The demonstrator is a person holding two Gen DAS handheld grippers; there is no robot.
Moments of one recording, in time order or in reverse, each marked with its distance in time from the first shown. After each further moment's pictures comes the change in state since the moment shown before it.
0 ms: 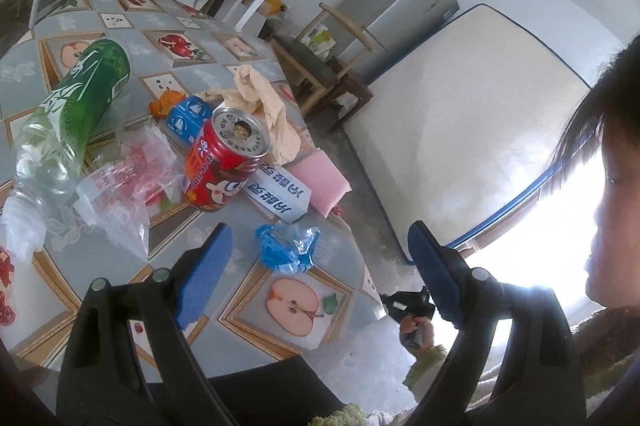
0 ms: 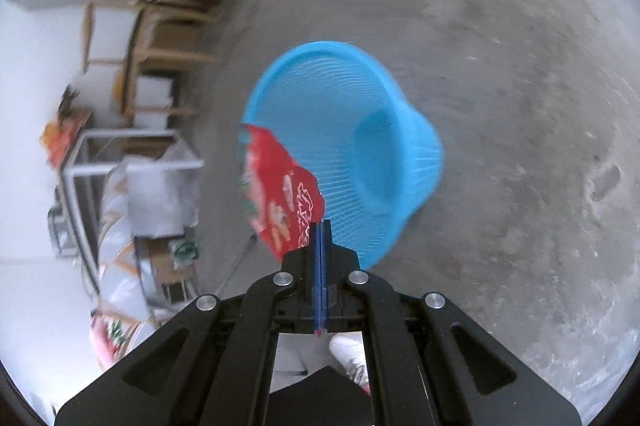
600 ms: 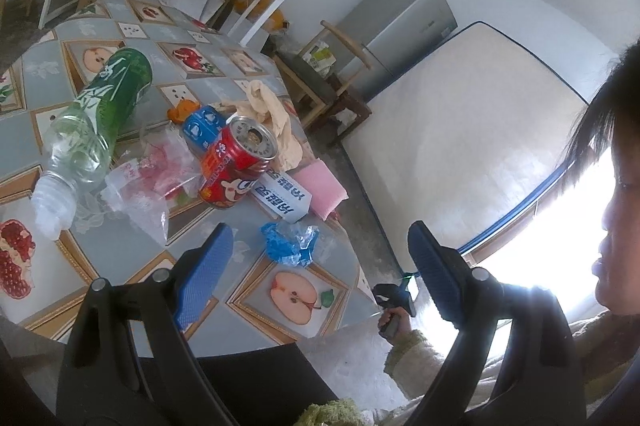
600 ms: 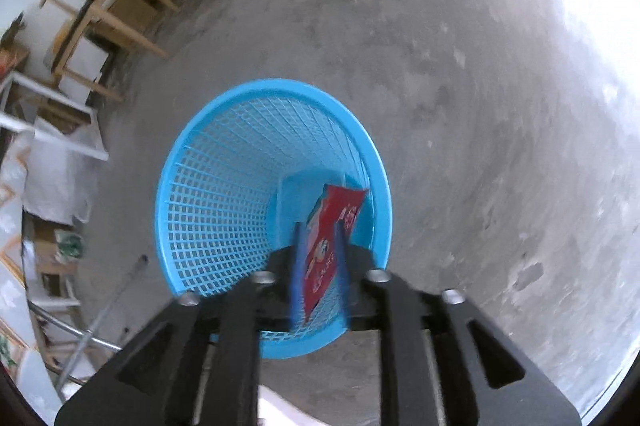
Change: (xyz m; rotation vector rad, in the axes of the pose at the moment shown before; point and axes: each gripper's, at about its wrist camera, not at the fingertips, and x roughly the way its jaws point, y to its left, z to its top) left arm -0.035 0.002 -0.012 -0.013 -0.067 0.001; right arm 0.029 0.084 0.005 -0.364 -0.178 -0.401
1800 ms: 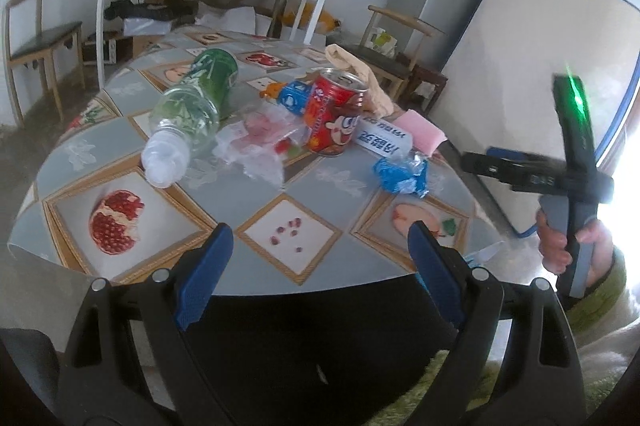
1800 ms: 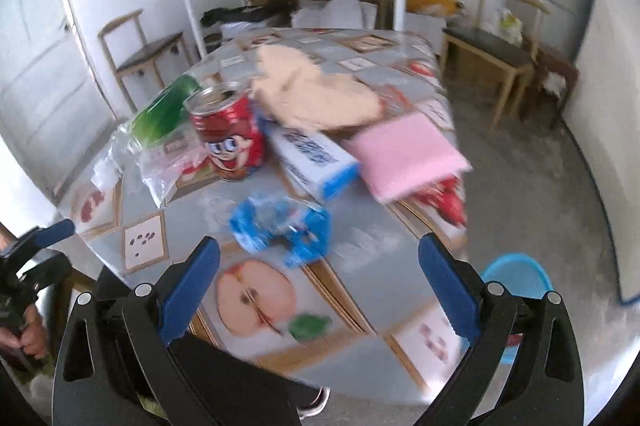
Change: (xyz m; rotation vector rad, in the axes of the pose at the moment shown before) left arm -0.019 0.017 -0.070 0.256 0.001 0.391; right arm -0.294 0.327 -0.290 -1.182 -0.170 0.383
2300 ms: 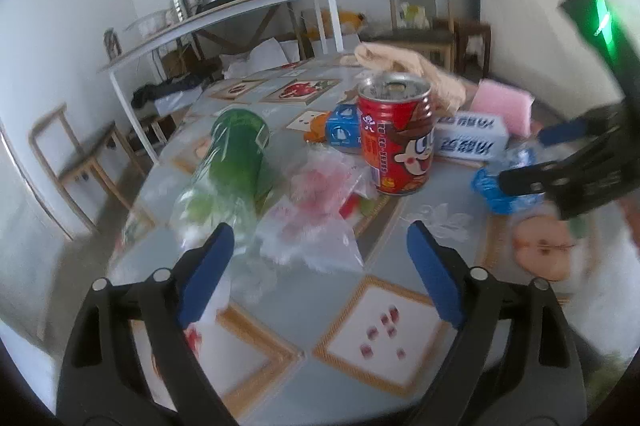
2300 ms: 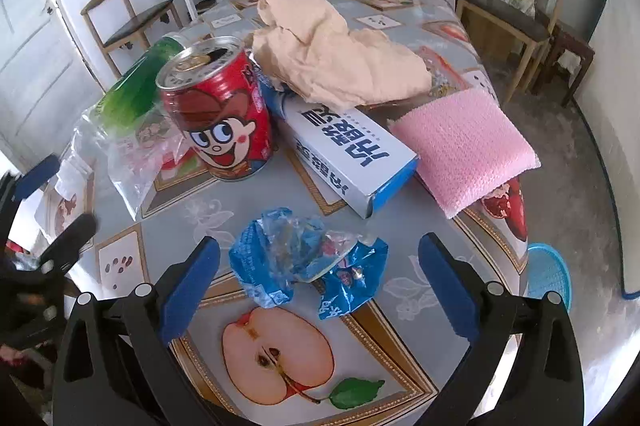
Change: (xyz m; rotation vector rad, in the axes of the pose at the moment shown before) left arm 0.085 -0.019 0.047 0.388 -0.003 0.347; right arm 0.076 0.009 0.019 0.054 0.142 0.021
